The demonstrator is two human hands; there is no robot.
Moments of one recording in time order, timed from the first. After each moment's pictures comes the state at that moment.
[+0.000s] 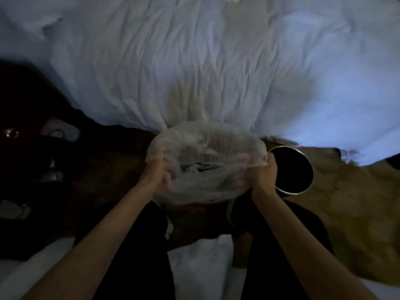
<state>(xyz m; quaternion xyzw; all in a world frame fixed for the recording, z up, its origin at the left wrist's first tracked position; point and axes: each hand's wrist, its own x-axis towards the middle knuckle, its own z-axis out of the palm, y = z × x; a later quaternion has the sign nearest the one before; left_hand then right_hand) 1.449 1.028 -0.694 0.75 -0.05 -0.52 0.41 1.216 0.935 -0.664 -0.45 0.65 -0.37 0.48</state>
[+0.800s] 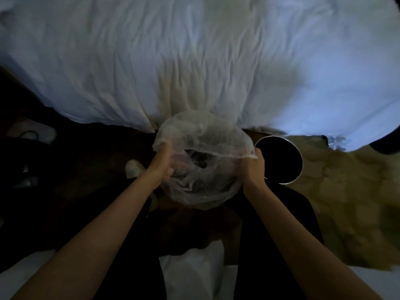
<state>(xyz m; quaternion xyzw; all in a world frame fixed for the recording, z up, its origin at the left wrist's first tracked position) 1.407 0.990 -0.734 0.69 -0.11 -0.61 0.37 1.191 0.940 -0.698 -0.42 0.66 -0.37 0.50</state>
